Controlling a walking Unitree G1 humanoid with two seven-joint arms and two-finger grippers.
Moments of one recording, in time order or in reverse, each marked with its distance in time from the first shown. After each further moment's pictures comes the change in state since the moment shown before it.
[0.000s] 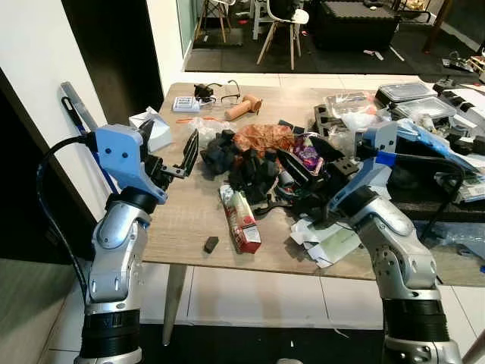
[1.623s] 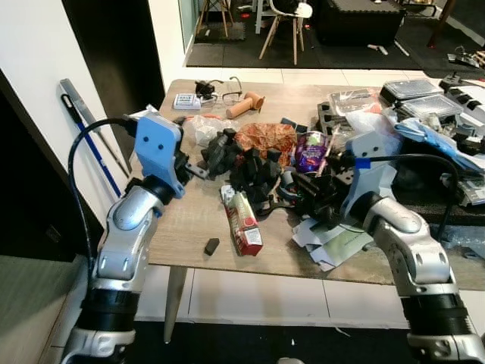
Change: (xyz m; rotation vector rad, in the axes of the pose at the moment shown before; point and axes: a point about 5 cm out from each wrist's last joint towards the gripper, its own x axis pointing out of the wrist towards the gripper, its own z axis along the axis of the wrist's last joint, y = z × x) left arm 0.009 -0.015 0.003 0.105 0.080 -0.457; right arm -0.017 -0.023 -0.015 -0.229 0.389 -0.060
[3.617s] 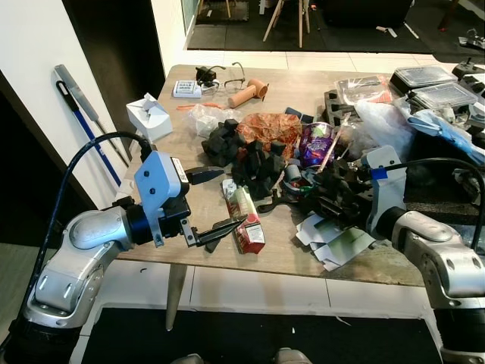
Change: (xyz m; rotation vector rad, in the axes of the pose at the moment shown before) left arm -0.032 -0.029 0.019 -0.049 0.091 -0.433; right arm -0.025 -0.023 -0.020 0.034 0.163 -0.076
